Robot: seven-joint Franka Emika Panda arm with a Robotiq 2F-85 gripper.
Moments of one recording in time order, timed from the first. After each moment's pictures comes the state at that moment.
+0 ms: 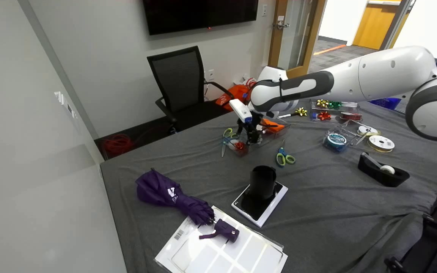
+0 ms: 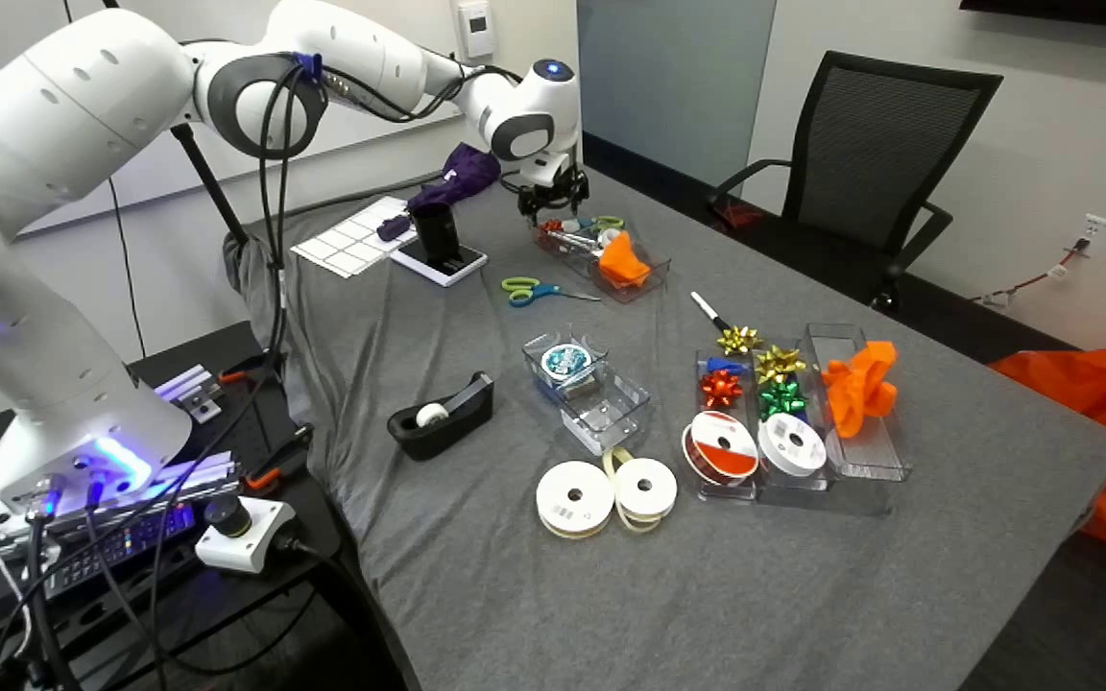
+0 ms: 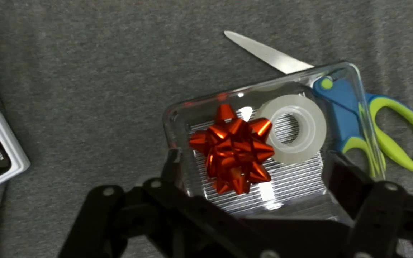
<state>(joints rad) 0.10 1.17 0.02 -0.95 0.34 2.28 1.70</state>
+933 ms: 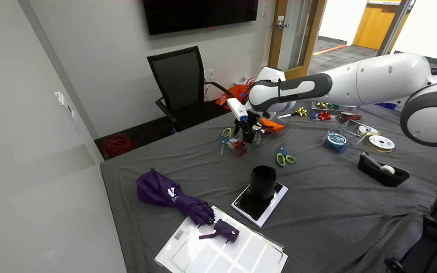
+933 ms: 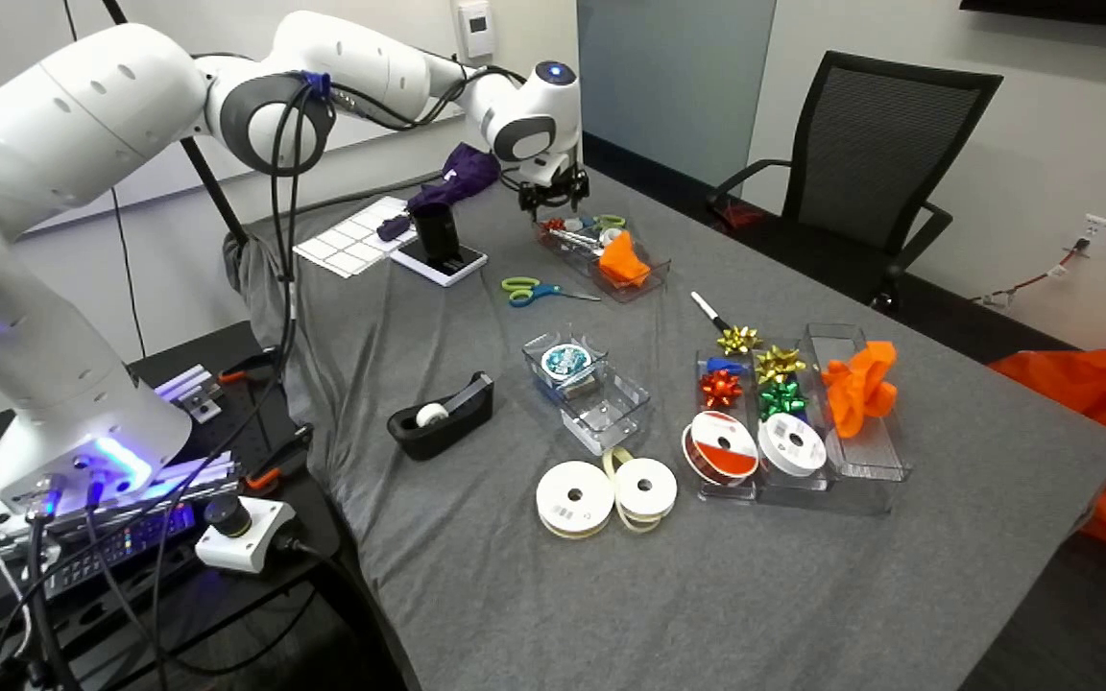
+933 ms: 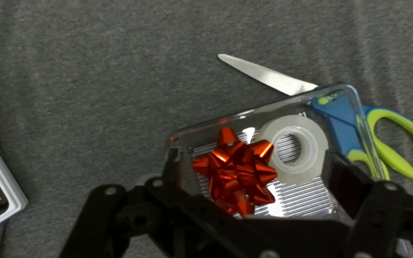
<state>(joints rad) 0.09 1.22 0.06 -0.87 0.34 2.27 1.77</state>
